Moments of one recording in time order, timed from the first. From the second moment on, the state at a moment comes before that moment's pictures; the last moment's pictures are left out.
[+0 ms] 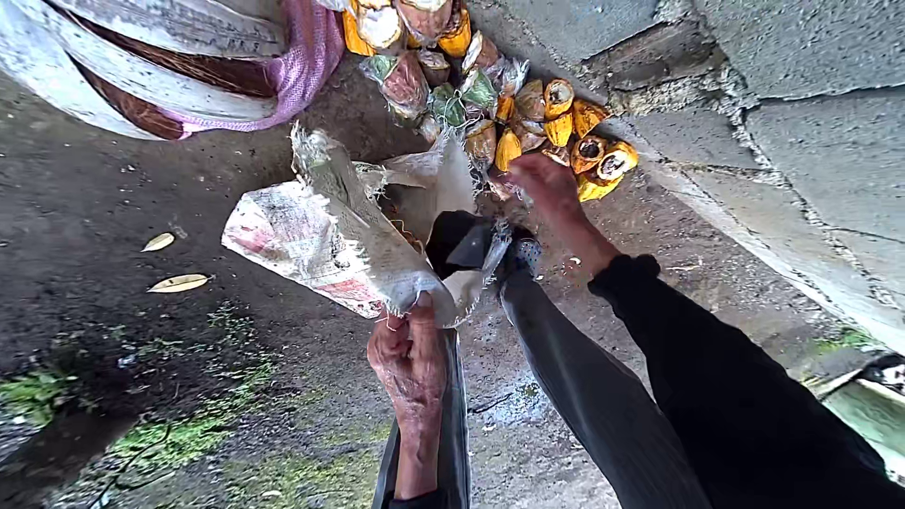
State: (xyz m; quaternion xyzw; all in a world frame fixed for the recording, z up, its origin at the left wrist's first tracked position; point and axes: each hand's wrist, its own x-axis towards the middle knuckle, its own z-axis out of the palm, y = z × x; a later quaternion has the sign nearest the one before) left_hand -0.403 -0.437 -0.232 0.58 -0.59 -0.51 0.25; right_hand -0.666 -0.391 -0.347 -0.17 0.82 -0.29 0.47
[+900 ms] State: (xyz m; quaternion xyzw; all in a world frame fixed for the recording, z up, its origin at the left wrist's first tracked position) left_hand -0.412 -0.433 -0.239 0.57 -0.58 -0.54 0.23; right_hand -0.639 -0.409 -0.315 -0.29 0.70 -0.31 0.57
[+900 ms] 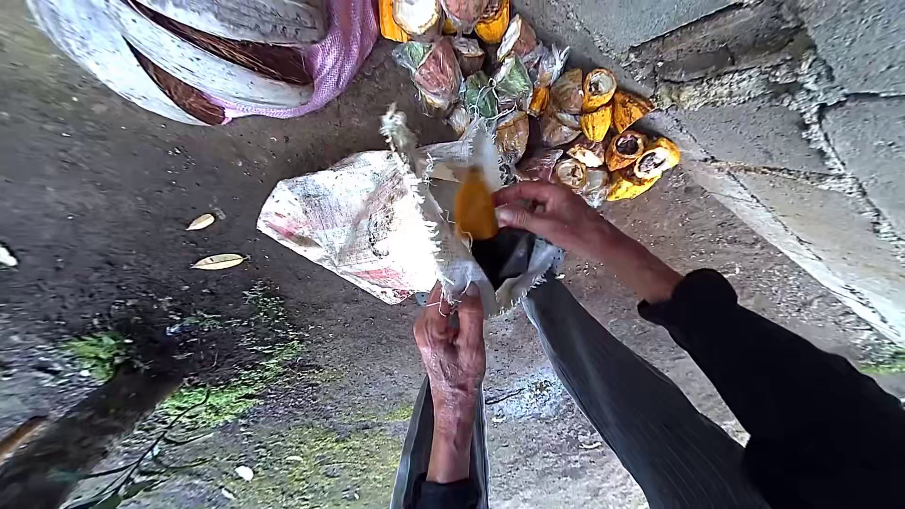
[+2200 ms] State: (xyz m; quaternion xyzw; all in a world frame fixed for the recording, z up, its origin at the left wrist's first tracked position) left_hand -0.409 -0.432 -0.240 0.57 -0.56 -0.55 0.24; right_hand -0.671 -0.426 -0.339 -0.18 0.72 -0.47 0.47
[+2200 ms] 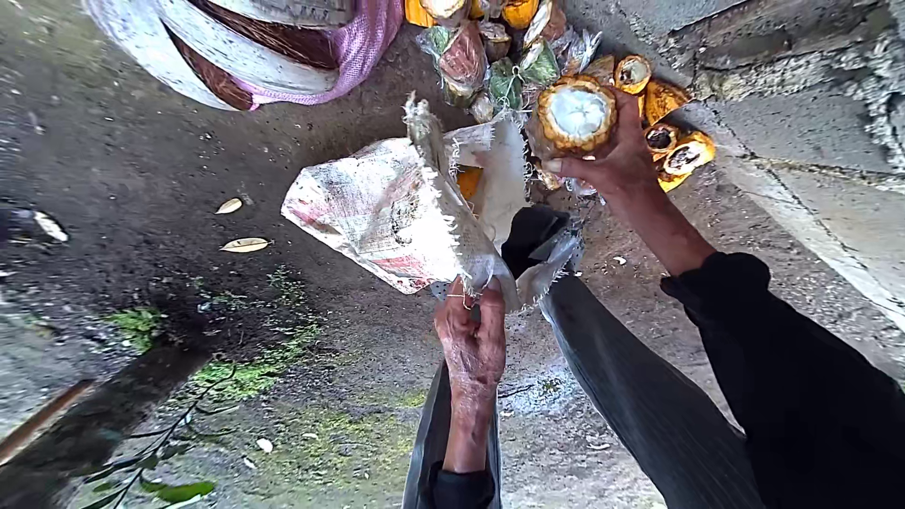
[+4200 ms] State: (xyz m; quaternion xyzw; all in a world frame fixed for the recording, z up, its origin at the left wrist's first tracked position) left_hand -0.404 -0.404 -0.231 0.59 -0.61 -0.46 0.26; right_hand -0.662 -0.398 -0.379 0.05 0.80 -0.35 0.49
